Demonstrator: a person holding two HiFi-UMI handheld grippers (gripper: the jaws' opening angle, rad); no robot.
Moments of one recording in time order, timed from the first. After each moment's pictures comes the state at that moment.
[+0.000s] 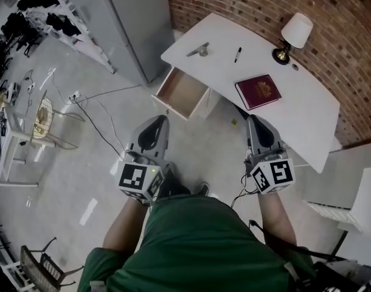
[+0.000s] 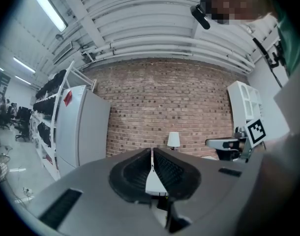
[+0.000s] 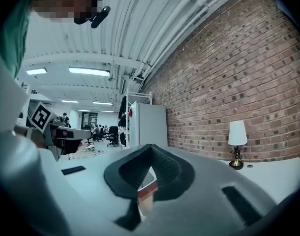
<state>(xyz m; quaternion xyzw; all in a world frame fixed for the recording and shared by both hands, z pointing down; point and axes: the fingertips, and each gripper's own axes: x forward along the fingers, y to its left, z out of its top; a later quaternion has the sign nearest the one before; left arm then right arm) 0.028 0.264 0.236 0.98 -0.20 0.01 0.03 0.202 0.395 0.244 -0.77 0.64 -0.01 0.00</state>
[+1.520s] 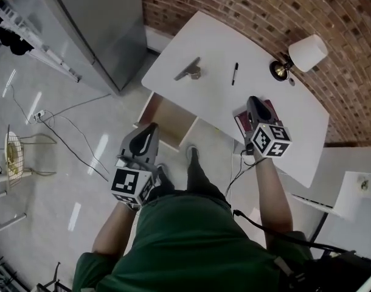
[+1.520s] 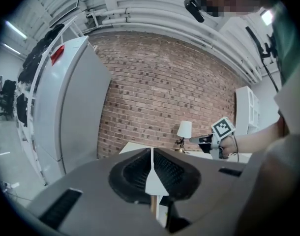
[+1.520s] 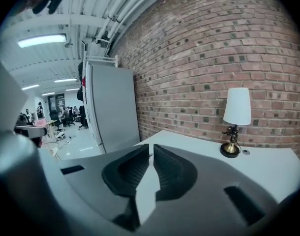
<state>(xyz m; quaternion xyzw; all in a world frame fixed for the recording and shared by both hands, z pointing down) 0.156 0.001 0.333 0.98 -0.13 0.07 0.11 0.431 0.140 0.360 -0.84 0.50 -0.18 -0.07</state>
